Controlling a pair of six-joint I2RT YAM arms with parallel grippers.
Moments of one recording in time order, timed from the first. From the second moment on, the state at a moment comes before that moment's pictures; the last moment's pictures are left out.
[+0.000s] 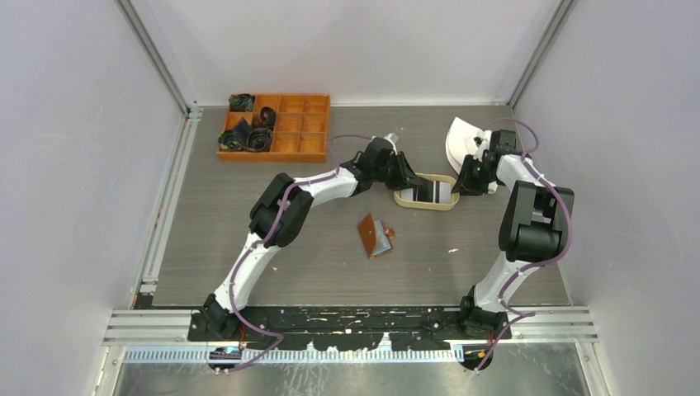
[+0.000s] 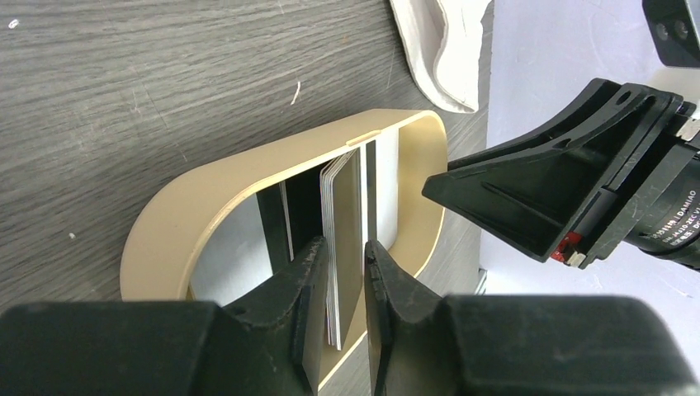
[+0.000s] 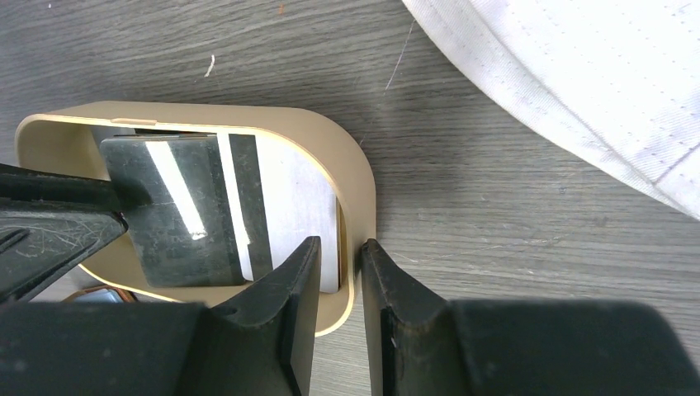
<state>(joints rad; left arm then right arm) -0.78 2.43 1.85 0.07 0.33 -1.03 -0.21 1.79 1.19 -0.55 -0.35 0.08</state>
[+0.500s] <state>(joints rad) -0.81 2.43 1.86 0.15 0.37 -1.05 -0.20 1.79 1.19 -0.55 -0.37 0.08</state>
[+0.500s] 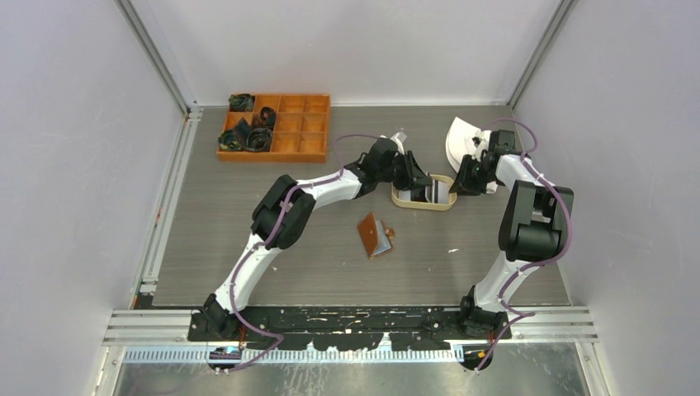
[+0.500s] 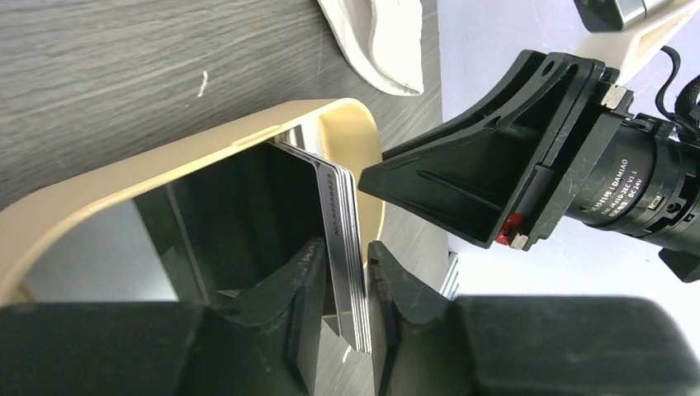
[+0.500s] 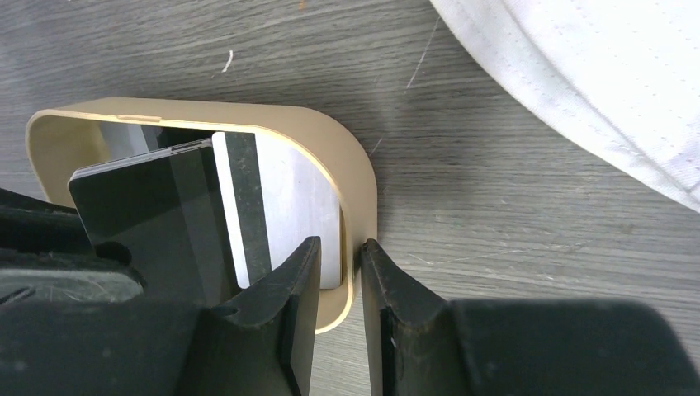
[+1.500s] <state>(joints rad) -0.83 2.52 2.14 -0.29 0.32 -0.87 -0.20 1.79 1.19 -0.55 -0.41 0.08</state>
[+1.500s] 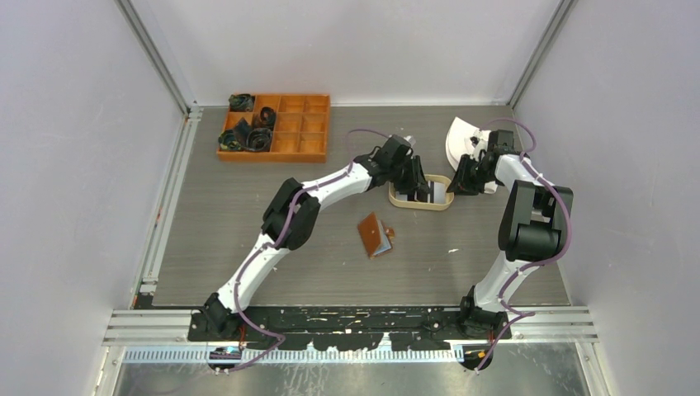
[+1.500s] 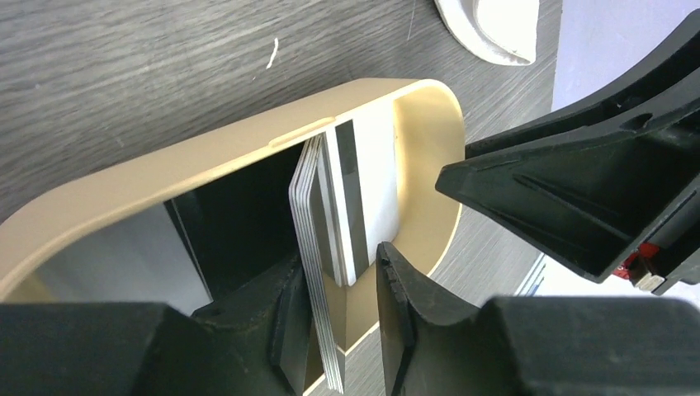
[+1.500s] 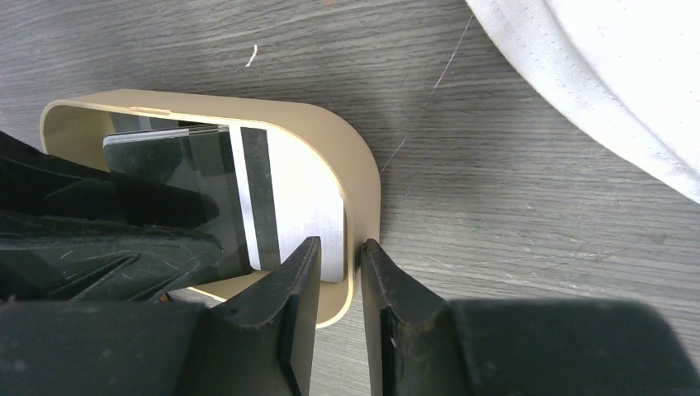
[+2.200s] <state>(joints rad) -0.78 2.45 1.94 -0.12 0.38 -0.92 -0.20 1.79 1.19 -0.55 -0.46 0.08</state>
